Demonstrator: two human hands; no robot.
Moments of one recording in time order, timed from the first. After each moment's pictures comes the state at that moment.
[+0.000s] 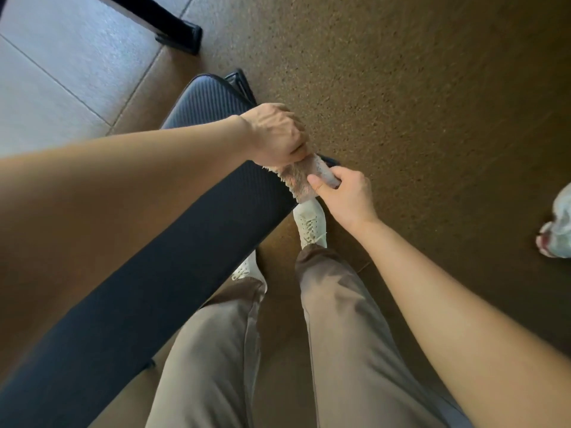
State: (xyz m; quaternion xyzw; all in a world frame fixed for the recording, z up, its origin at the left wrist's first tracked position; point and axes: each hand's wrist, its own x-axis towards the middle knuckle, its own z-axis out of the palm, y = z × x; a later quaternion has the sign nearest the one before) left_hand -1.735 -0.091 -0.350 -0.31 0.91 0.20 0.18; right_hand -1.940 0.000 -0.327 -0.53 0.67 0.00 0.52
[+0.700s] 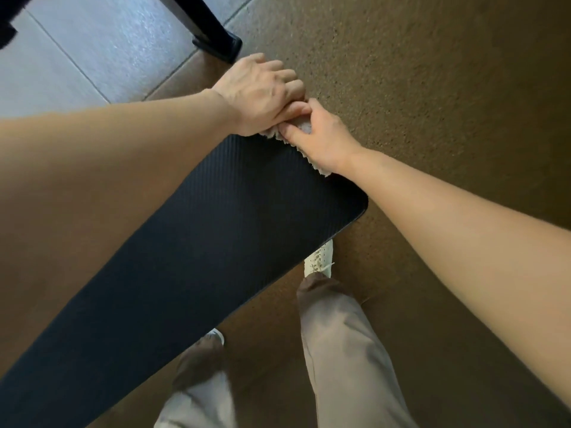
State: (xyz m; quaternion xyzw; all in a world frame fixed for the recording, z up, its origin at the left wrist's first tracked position) left_hand -1.609 -0.100 -0.354 -0.47 0.87 0.10 0.06; right_hand -1.793 -0.097 -0.341 -0.67 0.53 0.06 0.52
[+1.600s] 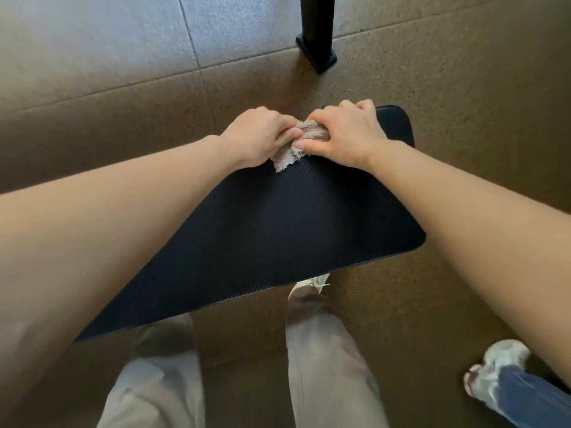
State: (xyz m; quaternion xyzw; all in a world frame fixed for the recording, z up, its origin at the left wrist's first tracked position) left_hand -1.516 0.078 -0.333 -0.74 0.55 0.37 -0.10; right_hand -1.660 -0.065 -0.332 -0.93 0.21 0.23 0.17
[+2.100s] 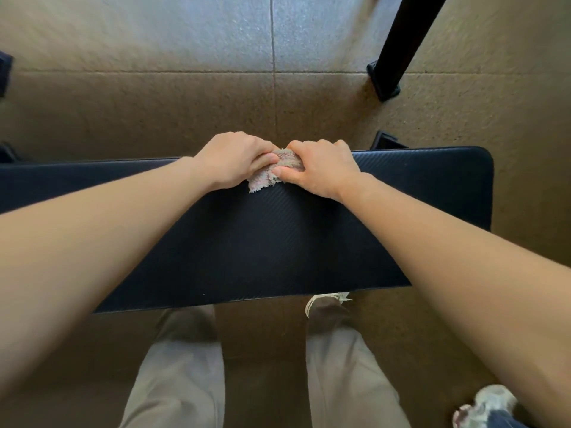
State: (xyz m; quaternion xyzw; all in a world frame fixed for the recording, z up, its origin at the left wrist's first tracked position) left_hand -1.422 0.265 -0.336 -0.78 0.50 0.35 -0.11; right_hand -1.550 0.098 -0.338 -0.94 0.11 0.28 0.18
